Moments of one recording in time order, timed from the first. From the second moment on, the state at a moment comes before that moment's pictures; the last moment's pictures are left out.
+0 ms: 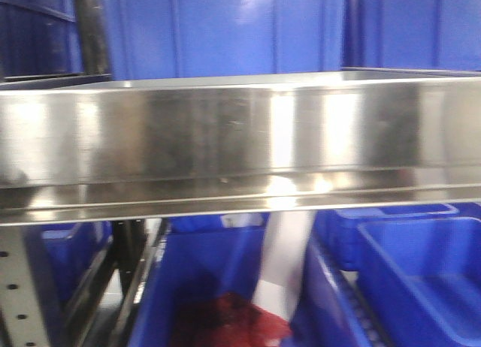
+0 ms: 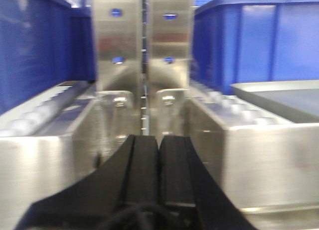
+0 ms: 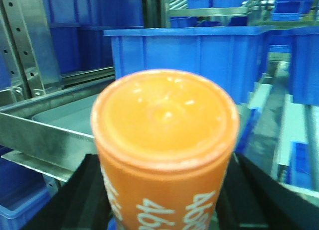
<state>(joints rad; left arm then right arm) -0.09 -0.01 0.03 0.00 -0.01 0.00 0.73 0.09 -0.40 -0.46 0.46 0.54</state>
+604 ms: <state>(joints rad) -0.09 -0.01 0.03 0.00 -0.01 0.00 0.73 0.09 -0.40 -0.46 0.46 0.54</state>
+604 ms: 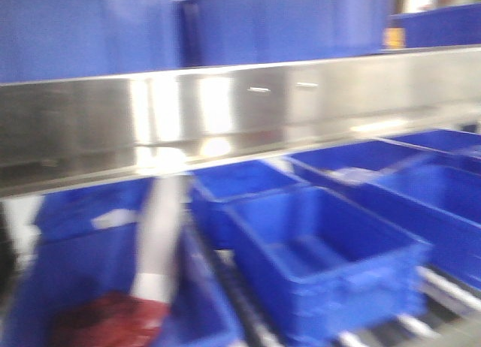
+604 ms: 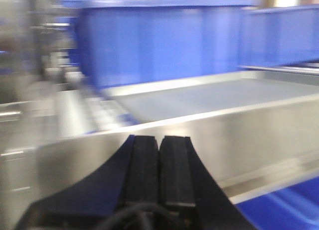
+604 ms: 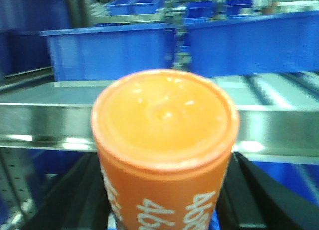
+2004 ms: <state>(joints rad) -0.09 -0.01 0.03 0.00 -0.01 0.00 0.73 0.09 -0.40 -0.46 0.46 0.54</state>
